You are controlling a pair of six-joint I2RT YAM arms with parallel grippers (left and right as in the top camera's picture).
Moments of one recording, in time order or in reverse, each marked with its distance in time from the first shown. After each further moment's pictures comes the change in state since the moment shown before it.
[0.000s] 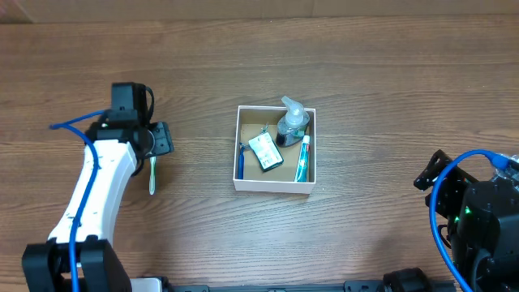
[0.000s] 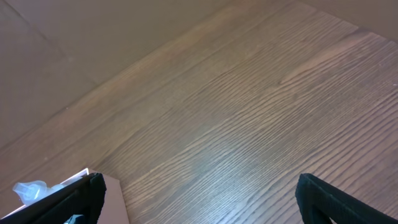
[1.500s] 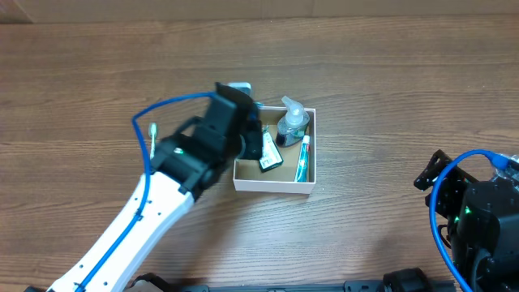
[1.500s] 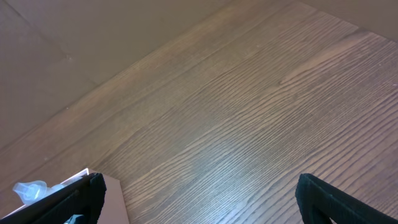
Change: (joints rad) left arm -0.634 -0.158 0.197 -0.035 0.089 -0.319; right arm 0.000 0.000 0.000 0.000 0.000 0.000
